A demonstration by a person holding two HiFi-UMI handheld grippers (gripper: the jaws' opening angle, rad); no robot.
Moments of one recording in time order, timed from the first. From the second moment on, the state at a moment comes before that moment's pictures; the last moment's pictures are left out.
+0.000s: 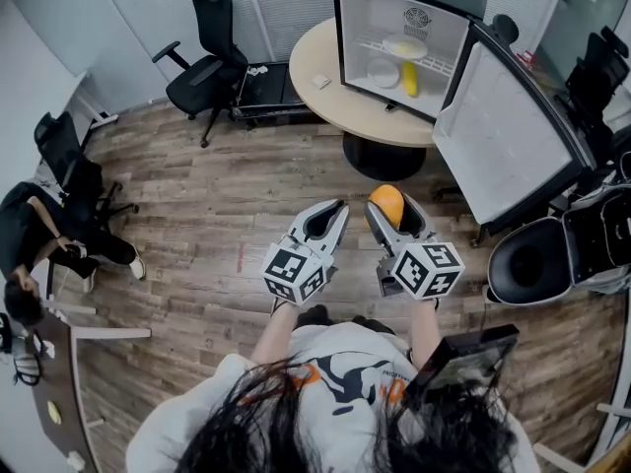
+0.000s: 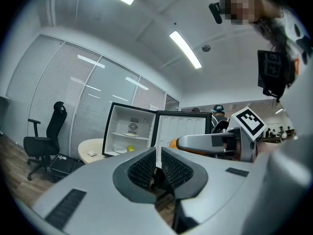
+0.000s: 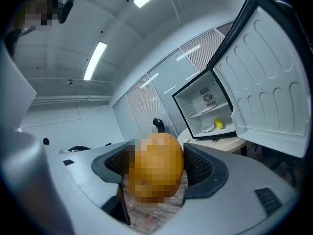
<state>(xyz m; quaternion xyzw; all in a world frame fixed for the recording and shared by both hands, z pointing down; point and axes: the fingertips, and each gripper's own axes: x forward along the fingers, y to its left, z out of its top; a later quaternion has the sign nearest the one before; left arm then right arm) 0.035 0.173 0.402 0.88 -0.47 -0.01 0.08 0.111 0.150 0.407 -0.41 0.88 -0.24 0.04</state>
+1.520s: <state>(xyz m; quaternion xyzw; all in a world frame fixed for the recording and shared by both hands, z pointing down) -0.032 -0.032 0.416 0.90 -0.42 -0.01 0.09 0.042 -0.046 0.427 -0.46 0.85 -0.25 0.04</state>
